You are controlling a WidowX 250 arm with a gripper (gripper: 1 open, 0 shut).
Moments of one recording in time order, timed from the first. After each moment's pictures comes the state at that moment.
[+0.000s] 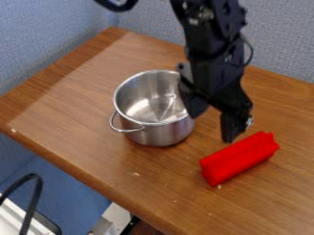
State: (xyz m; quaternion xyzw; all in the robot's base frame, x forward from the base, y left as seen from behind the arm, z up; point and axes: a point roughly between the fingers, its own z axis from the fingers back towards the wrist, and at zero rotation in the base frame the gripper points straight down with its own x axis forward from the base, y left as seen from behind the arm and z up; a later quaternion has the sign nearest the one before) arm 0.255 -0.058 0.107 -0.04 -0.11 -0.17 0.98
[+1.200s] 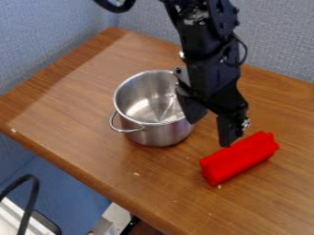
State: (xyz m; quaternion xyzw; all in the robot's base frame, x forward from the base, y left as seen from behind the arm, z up) arm 0.251 -0.054 0.092 -0.06 -0.08 -0.17 0.98
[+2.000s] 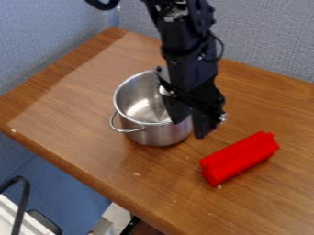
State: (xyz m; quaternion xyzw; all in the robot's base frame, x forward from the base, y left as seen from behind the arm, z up) arm 0.249 -0.029 0.088 -0.06 -0.05 -0.14 0.99
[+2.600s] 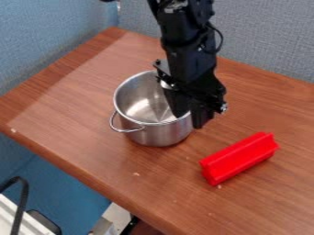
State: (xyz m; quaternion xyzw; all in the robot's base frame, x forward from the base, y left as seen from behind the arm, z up) arm 0.258 -0.025 0.094 -0.06 -0.06 -0.12 0.99
